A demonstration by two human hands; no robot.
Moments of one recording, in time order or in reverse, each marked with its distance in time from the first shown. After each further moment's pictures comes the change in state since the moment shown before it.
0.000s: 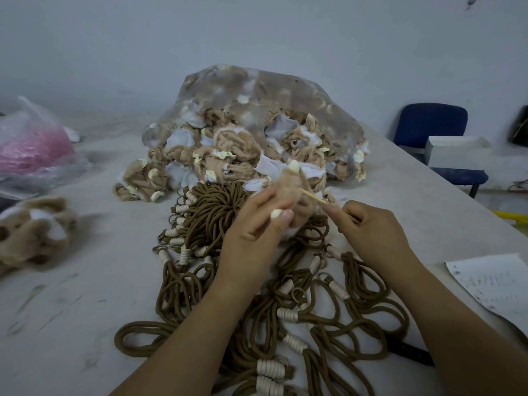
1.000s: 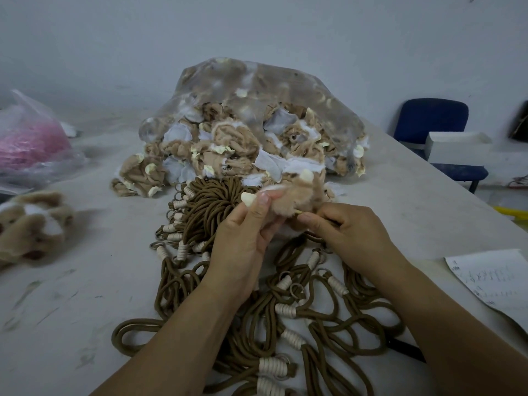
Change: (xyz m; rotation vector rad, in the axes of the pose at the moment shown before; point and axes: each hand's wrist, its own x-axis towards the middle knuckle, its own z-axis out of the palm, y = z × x) left_hand 0.005 0.001 0.004 -0.663 0.023 -0.228; right_hand -0.005 -0.023 0.008 0.029 -0.071 -0.209
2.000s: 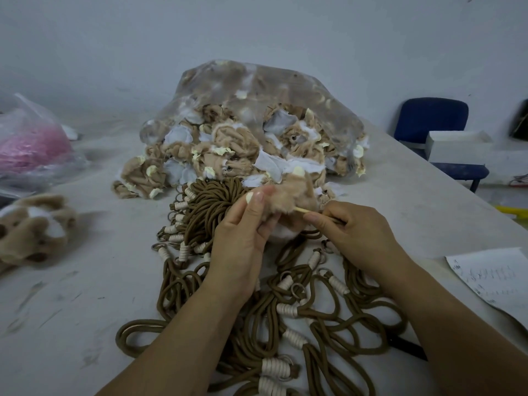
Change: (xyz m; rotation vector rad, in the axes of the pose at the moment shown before) left_hand 0.000 0.005 0.003 -0.053 0.130 -0.036; right_hand 0.002 0.013 0.000 -0.152 0.011 0.012
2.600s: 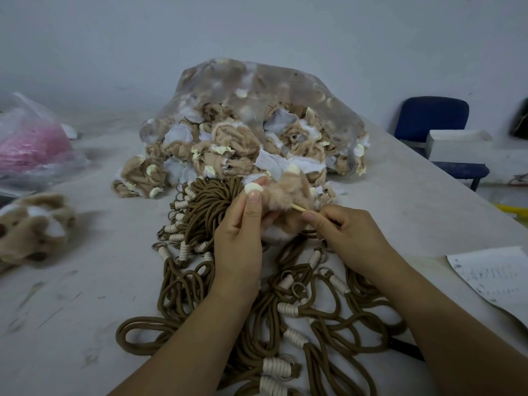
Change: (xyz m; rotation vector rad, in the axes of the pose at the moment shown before) left_hand -0.007 -0.006 0.001 0.273 0.026 0.243; right_hand -0.004 -0.004 0.010 0.321 -0.027 0.059
